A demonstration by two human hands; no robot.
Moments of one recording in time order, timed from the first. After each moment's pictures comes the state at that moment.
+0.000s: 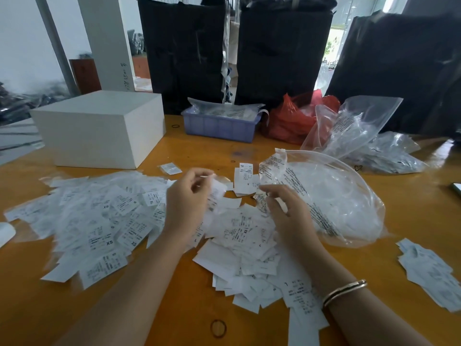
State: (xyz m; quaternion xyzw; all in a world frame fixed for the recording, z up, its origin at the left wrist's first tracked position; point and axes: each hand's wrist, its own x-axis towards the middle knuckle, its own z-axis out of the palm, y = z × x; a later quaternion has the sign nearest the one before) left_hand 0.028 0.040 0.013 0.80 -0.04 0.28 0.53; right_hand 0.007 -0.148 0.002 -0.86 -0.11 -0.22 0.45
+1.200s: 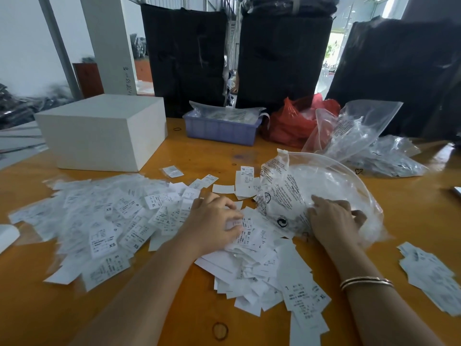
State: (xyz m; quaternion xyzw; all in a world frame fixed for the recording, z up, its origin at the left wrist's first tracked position) left_hand 0.034 0.035 -0.015 0.94 -0.26 0.14 0.19; right_hand 0.026 -0.218 -0.005 -0.97 0.16 -0.16 0.11
